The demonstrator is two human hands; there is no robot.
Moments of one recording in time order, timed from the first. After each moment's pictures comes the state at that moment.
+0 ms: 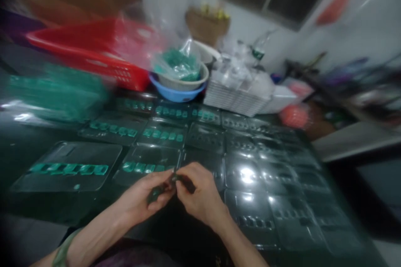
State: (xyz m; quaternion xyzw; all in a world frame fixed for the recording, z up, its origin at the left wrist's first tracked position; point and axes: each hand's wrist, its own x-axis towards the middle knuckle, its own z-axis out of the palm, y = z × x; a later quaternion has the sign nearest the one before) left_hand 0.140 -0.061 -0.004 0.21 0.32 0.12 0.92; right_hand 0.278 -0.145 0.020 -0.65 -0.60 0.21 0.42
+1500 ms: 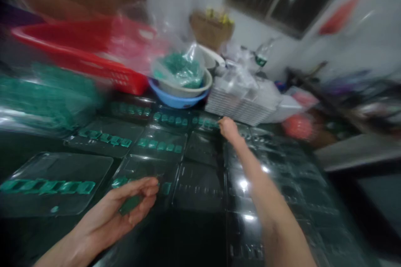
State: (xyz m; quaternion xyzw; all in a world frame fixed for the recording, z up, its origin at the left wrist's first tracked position) left_hand 0.125 -0.030 0.003 0.07 0.45 0.20 0.87; right_hand 0.503 0.009 -0.039 -0.76 -0.64 -0.07 0.08
